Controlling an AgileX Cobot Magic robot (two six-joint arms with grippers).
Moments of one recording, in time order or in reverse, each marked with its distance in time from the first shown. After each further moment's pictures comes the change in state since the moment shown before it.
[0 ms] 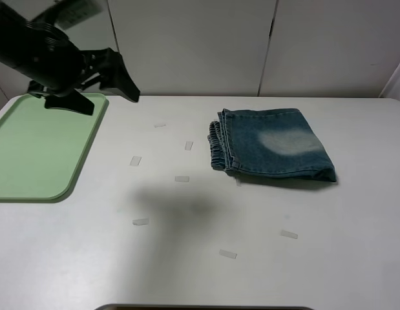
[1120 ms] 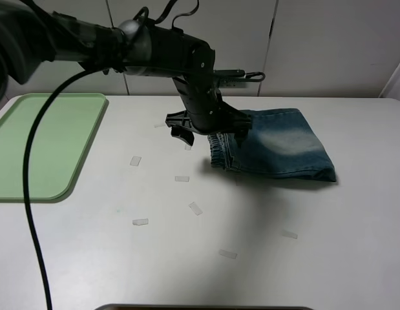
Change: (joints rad) left arm -0.434 0.753 -0.698 0.546 0.055 -0.709; right arm 0.000 0.000 0.000 0.000 -0.001 0.000
